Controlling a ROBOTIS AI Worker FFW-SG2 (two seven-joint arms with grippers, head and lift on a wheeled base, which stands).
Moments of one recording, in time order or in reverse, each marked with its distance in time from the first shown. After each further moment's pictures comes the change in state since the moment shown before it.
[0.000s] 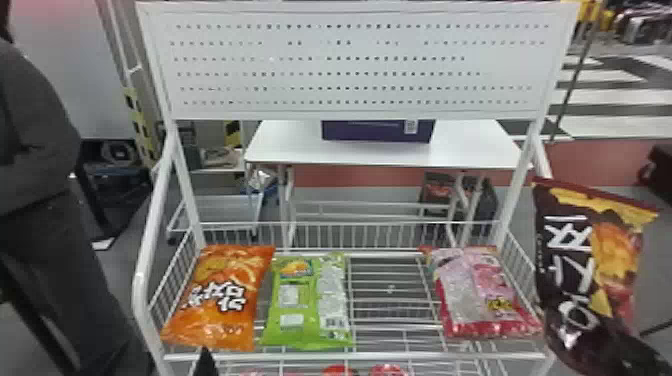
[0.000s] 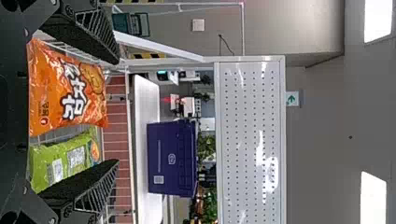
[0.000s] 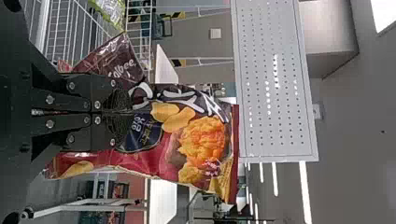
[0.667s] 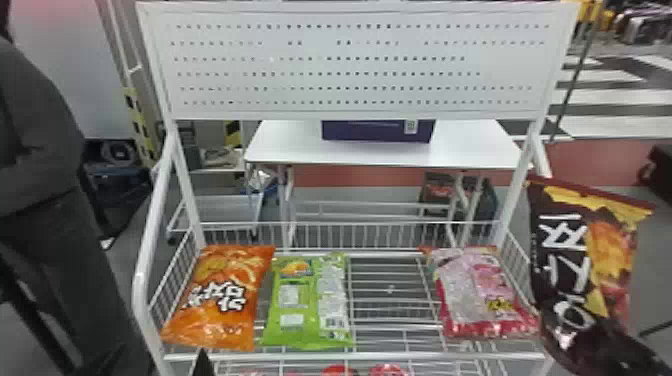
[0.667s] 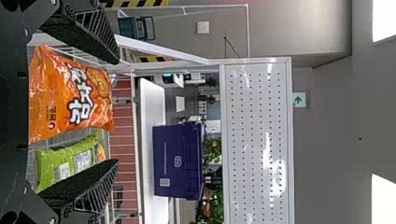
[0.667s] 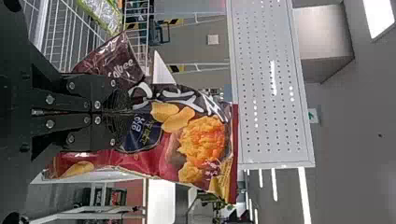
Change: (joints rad) left arm 0.009 0.001 0.008 -0.016 0.002 0.033 0.007; right arm 0.012 0.005 -0.001 -0.021 -0.003 0.007 0.018
